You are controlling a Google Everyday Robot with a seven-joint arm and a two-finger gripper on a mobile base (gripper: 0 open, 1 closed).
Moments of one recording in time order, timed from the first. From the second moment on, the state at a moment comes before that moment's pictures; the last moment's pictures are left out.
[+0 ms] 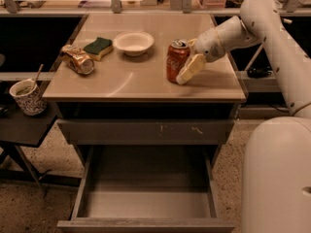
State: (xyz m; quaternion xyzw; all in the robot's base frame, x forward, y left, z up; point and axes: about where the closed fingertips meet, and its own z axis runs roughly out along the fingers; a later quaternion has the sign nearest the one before) arm 0.706 -0.088 0.835 -0.58 0.67 0.32 0.33
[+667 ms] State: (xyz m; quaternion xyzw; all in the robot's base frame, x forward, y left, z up) arm 0.706 -0.087 0.835 -0.58 0.67 0.32 0.33
